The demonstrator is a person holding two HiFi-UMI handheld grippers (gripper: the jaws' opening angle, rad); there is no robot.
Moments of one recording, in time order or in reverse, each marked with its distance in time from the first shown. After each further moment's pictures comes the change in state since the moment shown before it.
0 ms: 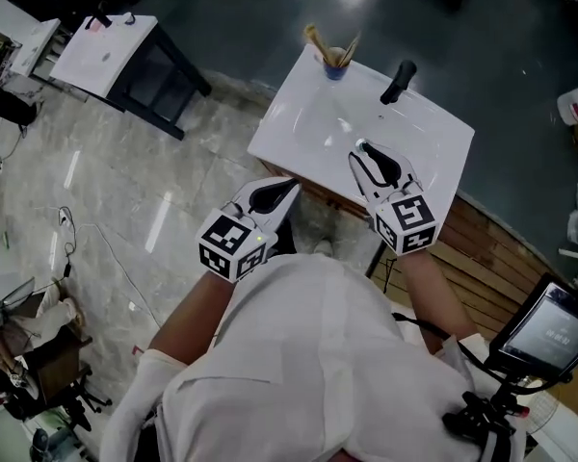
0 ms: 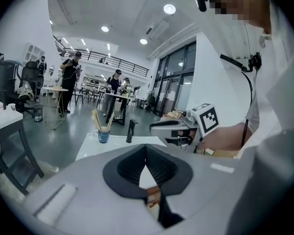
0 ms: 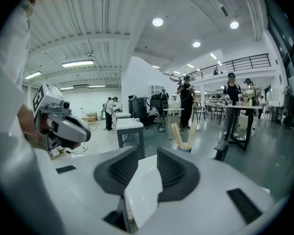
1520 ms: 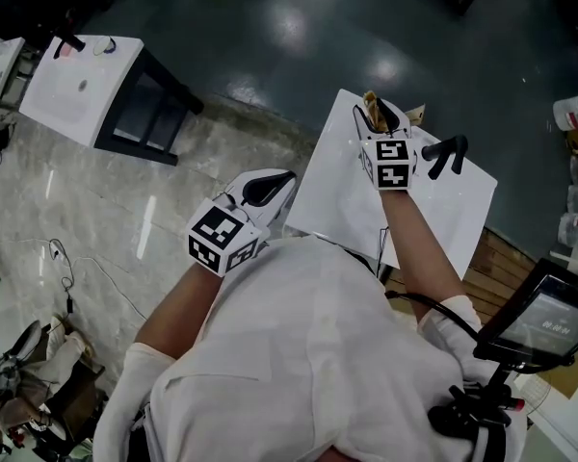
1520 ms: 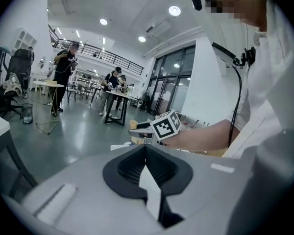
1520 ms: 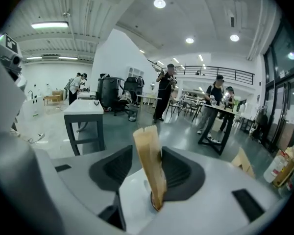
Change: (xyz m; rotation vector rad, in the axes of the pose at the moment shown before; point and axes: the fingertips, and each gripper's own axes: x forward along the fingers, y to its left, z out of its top) left arm 0.027 0.229 0.064 0.009 0.022 -0.140; right arm 0.278 -0.152 0.027 -0.068 0.173 -0.366
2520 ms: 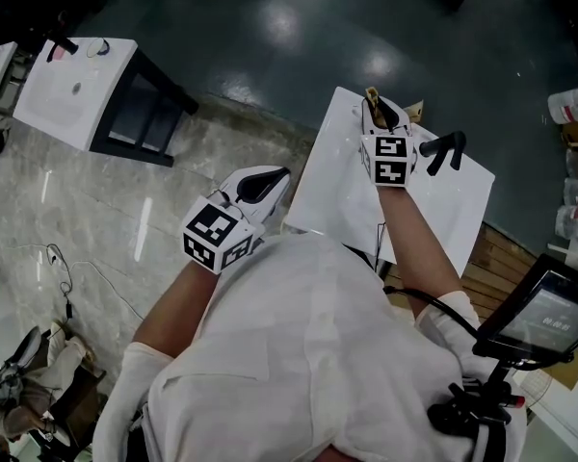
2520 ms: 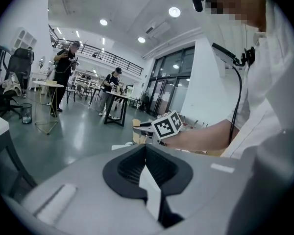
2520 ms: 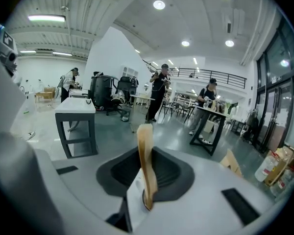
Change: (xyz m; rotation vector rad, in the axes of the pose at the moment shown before) left arm 0.000 0.009 0.003 0.000 -0.007 -0.010; right arm -0.002 -0.020 0.002 -0.001 -0.001 -0.097
